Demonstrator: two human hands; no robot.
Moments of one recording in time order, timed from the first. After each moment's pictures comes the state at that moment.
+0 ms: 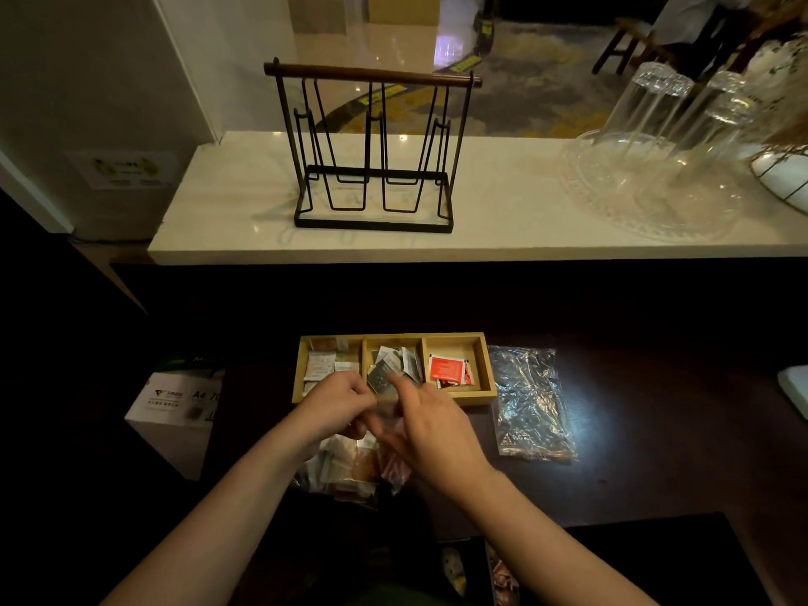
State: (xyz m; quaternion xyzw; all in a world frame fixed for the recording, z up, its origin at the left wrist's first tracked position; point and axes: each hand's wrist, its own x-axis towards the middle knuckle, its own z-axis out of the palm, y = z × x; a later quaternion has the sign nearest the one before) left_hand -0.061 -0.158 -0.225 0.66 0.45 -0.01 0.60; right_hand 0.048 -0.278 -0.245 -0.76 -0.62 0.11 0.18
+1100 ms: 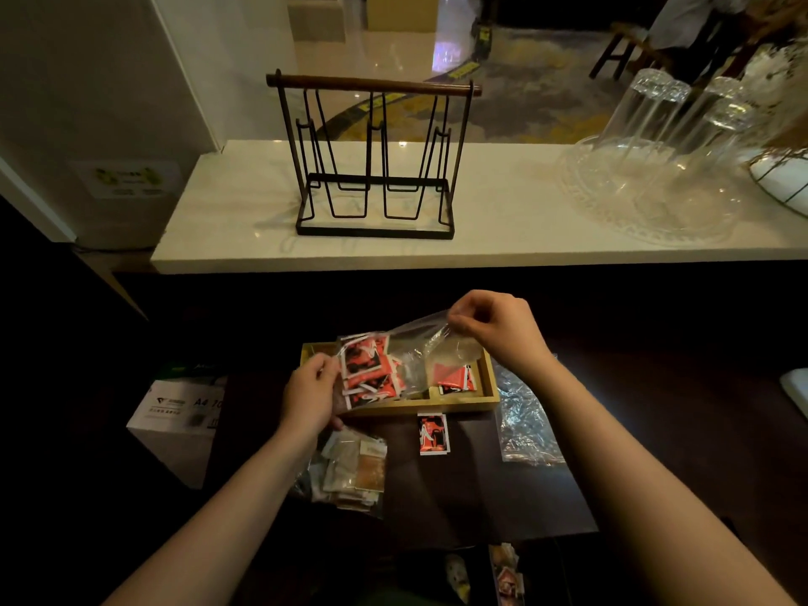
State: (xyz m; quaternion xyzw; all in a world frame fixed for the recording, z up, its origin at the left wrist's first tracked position) left_hand -0.065 -0.140 -0.260 0.63 0.56 0.21 0.50; right_hand 0.162 -0.235 -0.193 -0.78 -0.49 0.17 0.36
